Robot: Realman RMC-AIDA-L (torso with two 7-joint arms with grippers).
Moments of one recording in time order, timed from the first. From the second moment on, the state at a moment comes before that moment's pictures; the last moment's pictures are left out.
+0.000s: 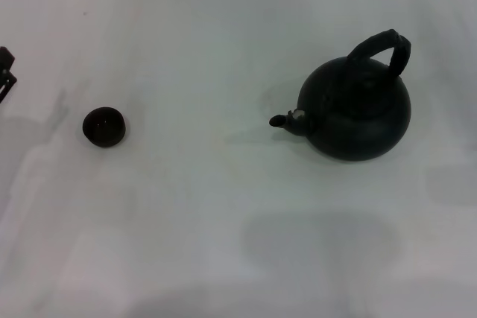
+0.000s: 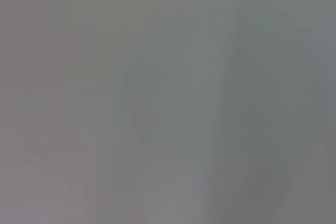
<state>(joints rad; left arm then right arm) -0.19 -2.07 -2.07 -0.13 0.62 -1.43 2.68 0.16 2.02 2.25 0.30 -0.69 1.26 -2.70</state>
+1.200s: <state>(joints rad) 0.24 -2.08 -1.57 -0.97 0.64 -0.80 2.48 0.18 2.02 2.25 0.21 -0.69 1.23 -2.67</state>
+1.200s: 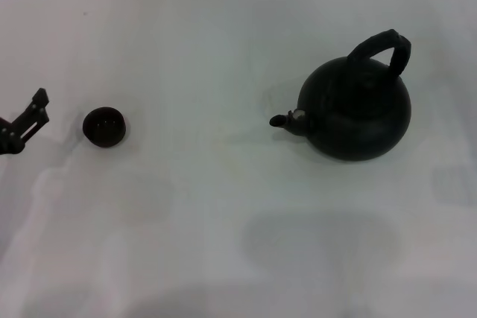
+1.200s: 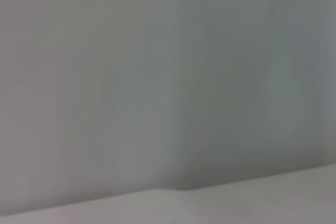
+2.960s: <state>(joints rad) 0.06 -2.07 -1.51 -0.91 0.99 -0.70 1.98 0.18 2.02 2.24 0.19 -0.69 1.26 -2.66</state>
